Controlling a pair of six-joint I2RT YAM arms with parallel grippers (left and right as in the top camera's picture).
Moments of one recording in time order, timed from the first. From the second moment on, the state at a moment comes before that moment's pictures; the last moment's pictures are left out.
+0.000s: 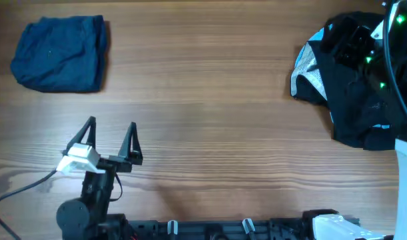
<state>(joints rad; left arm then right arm) -0.01 0.03 0.21 0.01 0.18 -0.30 0.07 1.34 1.86 -1.12 0.11 0.41</state>
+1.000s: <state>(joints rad) -0.01 0.01 0.01 -0.06 0.18 -0.30 0.07 1.34 1.86 -1.12 0.11 0.41</state>
